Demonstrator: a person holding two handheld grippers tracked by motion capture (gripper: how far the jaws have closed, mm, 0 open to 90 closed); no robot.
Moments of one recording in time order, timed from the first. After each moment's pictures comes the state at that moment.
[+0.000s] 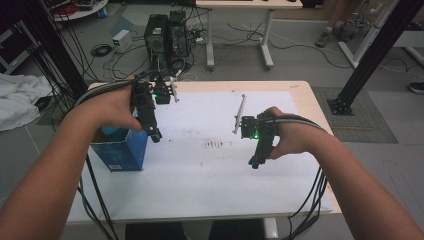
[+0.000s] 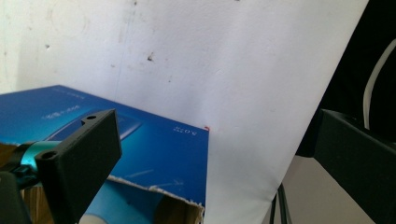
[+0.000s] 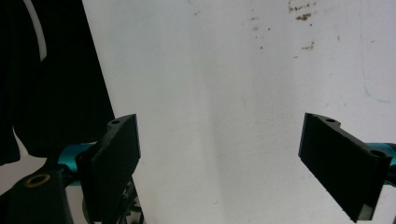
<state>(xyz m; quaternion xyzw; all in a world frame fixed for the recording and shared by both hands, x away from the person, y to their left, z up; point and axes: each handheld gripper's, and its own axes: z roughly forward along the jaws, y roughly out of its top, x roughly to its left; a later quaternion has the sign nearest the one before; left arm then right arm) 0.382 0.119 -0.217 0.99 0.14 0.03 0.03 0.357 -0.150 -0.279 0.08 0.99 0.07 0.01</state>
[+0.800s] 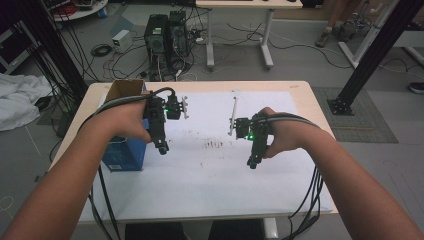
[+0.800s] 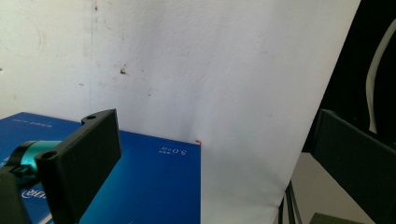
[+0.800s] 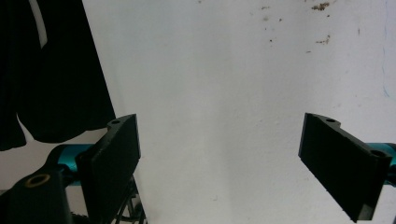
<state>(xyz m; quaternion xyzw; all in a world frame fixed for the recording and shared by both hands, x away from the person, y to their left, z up) 0.384 0.105 -0.257 0.99 0.11 0.00 0.02 0.368 -0.139 -0.291 0.06 1.00 0.04 -0.02</state>
